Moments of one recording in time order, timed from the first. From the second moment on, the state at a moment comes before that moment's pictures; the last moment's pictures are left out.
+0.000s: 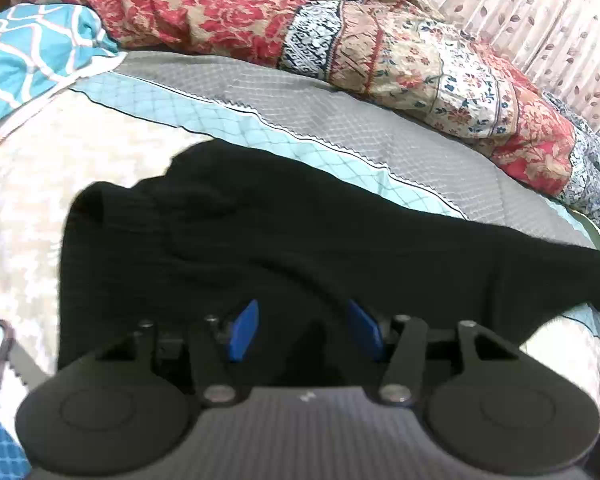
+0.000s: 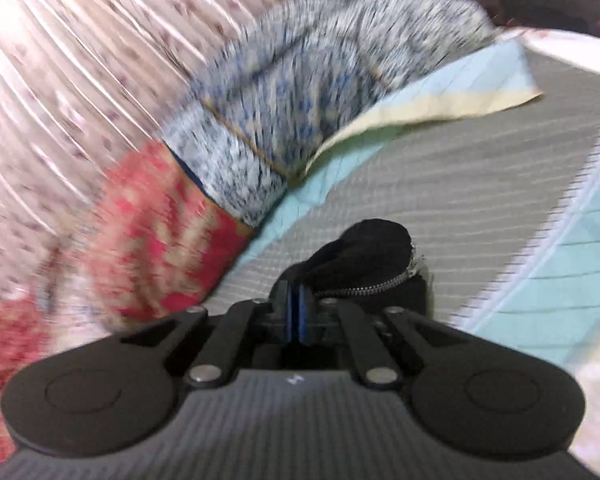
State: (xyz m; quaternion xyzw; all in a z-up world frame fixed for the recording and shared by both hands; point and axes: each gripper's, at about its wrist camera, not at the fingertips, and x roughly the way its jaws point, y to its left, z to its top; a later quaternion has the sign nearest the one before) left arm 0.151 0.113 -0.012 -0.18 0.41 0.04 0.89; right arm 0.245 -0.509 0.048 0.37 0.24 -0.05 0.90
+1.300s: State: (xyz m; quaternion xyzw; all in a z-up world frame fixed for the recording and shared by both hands) left arm 0.225 0.128 0.013 0.11 0.31 0.05 0.94; right arm 0.201 -0.540 0.054 0.32 0.25 -0.15 0.90
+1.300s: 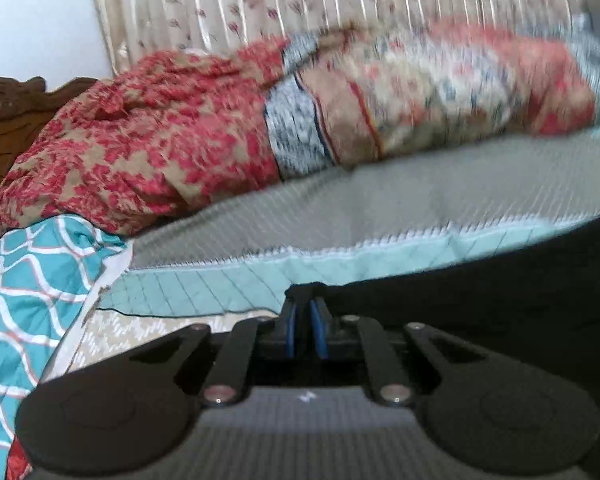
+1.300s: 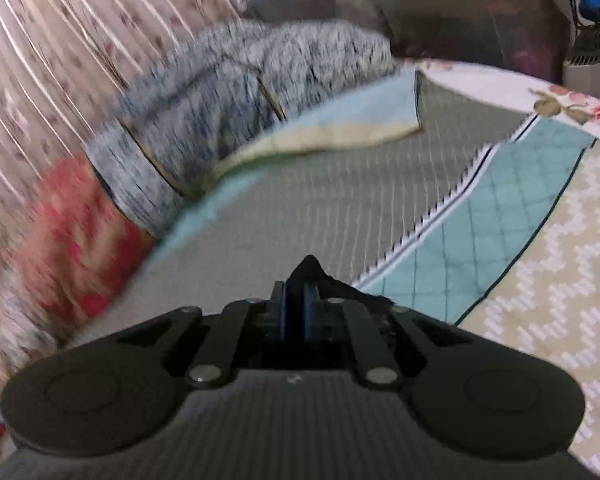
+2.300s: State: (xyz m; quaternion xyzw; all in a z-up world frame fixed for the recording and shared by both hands) left arm -0.081 0.118 0.024 -0.02 0.36 0.01 0.93; right arm -0.126 -0.579 -0.032 0.46 0.23 -0.26 0.82
